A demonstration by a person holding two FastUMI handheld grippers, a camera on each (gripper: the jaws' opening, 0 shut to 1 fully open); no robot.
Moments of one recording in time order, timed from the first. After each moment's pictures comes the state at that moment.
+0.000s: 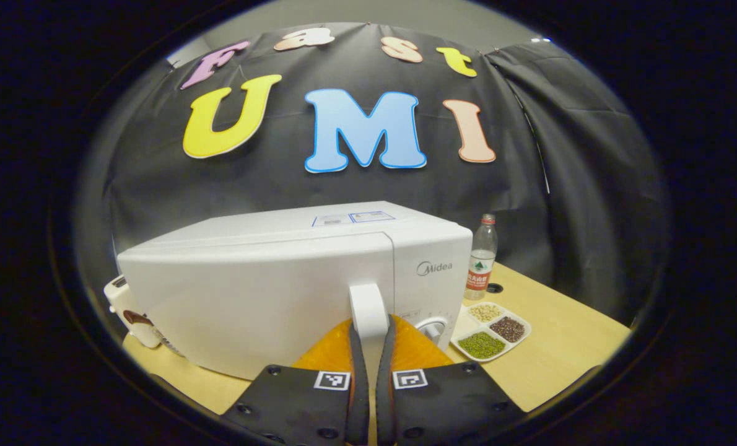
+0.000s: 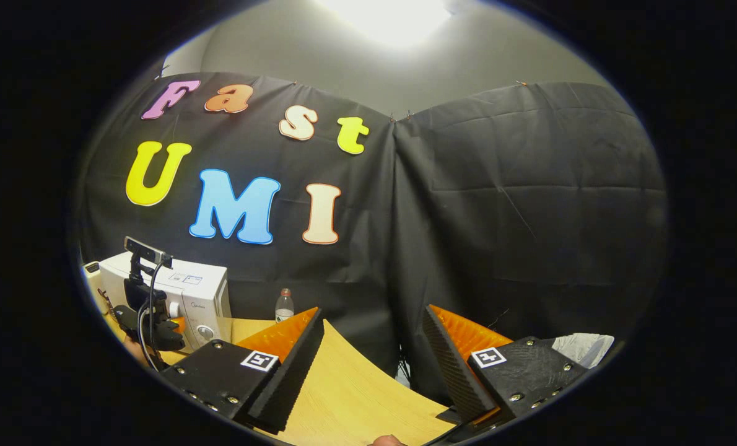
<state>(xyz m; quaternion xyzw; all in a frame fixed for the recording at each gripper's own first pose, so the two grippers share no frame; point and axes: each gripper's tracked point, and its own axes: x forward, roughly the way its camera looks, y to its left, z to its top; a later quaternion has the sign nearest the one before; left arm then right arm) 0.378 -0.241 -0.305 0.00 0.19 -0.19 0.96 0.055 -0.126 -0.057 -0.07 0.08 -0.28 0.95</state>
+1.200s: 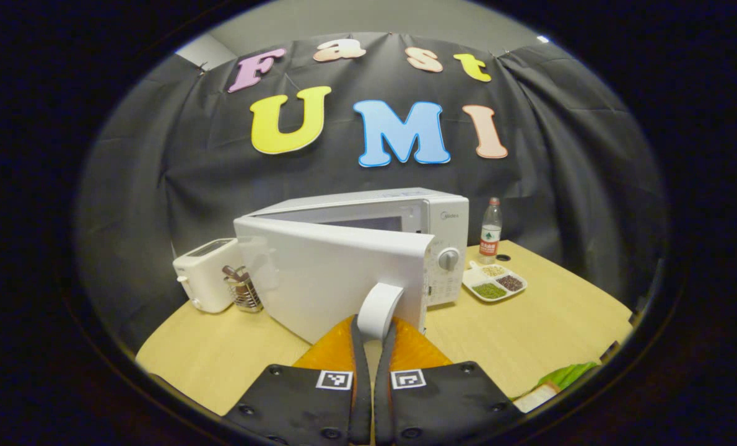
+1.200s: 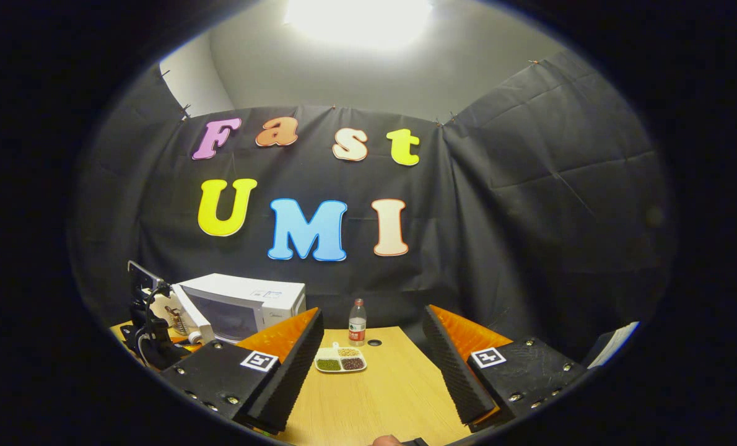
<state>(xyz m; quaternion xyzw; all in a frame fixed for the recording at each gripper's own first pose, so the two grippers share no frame) 0.199 -0.106 -0.283 0.02 0.21 -0.10 0.97 0.031 -0.089 -0.052 -0.01 0.05 -0.08 1.00</state>
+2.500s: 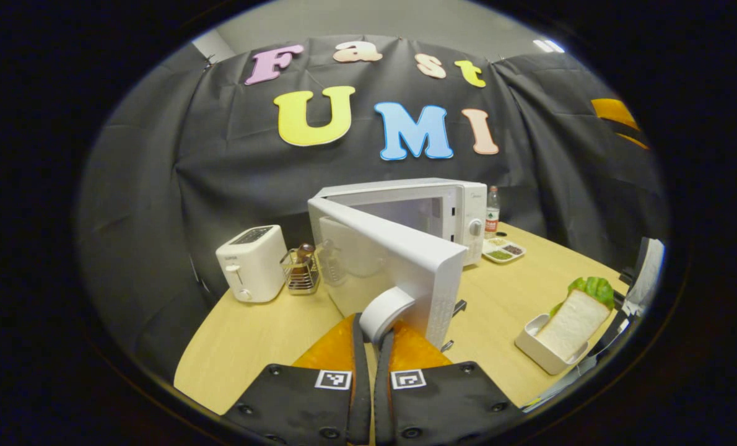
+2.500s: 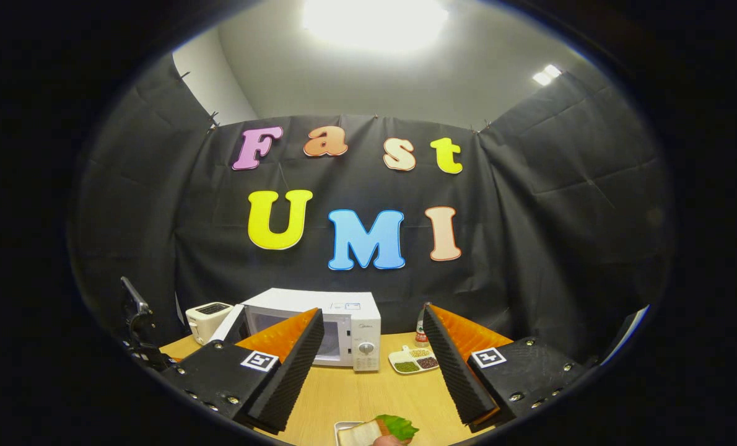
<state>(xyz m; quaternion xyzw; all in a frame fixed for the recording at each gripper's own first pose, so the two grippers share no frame) 0.134 0.079 -0.286 0.03 0.22 -0.17 0.96 0.033 0.110 -0.035 0.01 0.03 -0.05 1.00</state>
